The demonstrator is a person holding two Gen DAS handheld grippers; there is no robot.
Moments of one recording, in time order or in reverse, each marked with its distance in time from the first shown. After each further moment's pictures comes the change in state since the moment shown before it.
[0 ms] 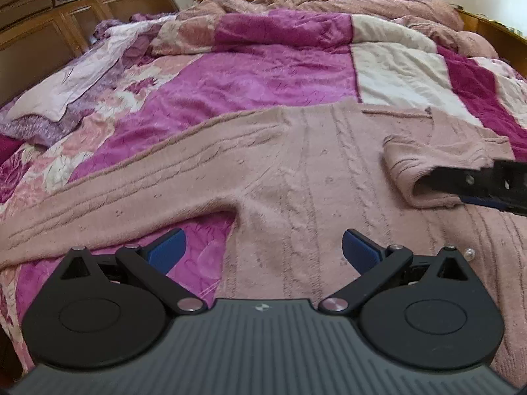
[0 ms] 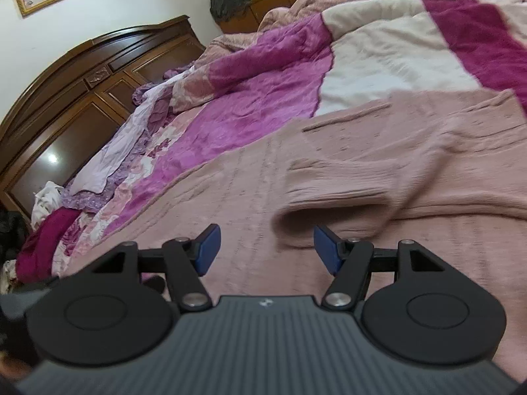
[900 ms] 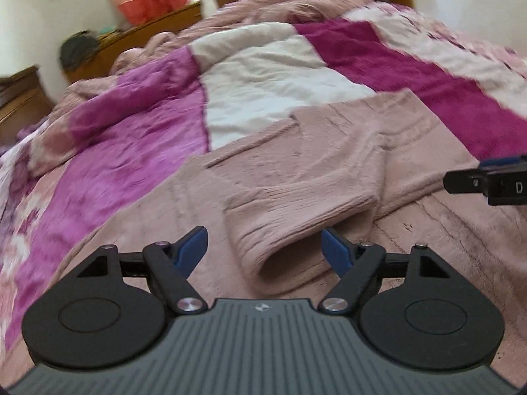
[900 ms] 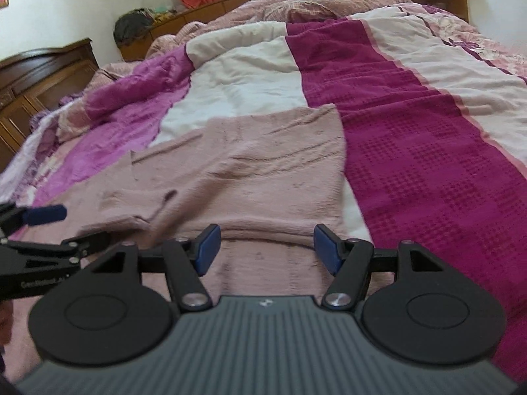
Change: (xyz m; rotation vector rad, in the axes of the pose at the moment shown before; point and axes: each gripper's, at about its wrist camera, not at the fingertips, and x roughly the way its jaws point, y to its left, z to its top) left arm 0.056 -0.157 0.042 0.493 -0.099 -0.220; right arm -0.037 -0.117 0.000 0.046 -0.090 -0.378
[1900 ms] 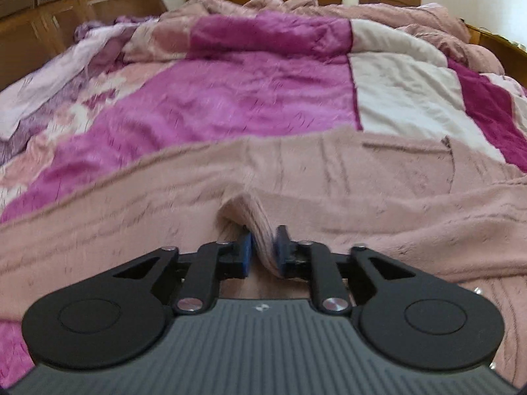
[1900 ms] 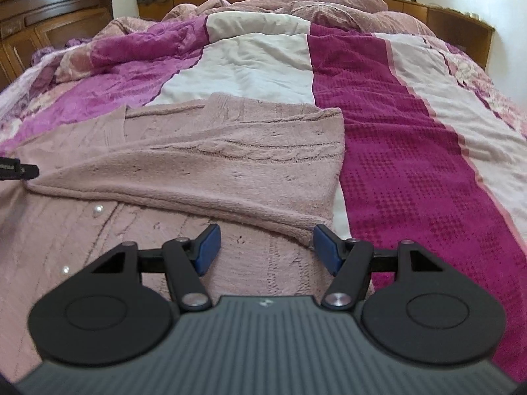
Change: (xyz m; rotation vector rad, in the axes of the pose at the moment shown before) left arm 0.034 0.121 -0.051 -0.533 0.069 0.209; right arm 0.003 0.015 -0.009 -0.255 0.024 -0.082
